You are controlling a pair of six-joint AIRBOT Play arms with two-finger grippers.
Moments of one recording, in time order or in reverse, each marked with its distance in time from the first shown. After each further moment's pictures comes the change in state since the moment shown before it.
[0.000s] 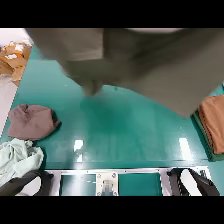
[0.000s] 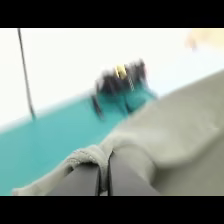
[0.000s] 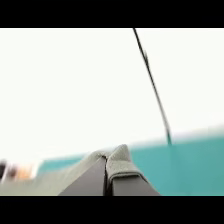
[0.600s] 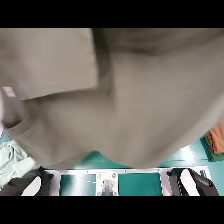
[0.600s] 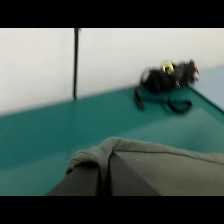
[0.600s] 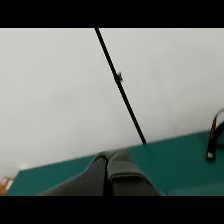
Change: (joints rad) left arm 0.000 0.117 -0.330 0.142 0.087 -0.010; right arm 0.015 0.040 -0.237 -0.109 -0.050 0.024
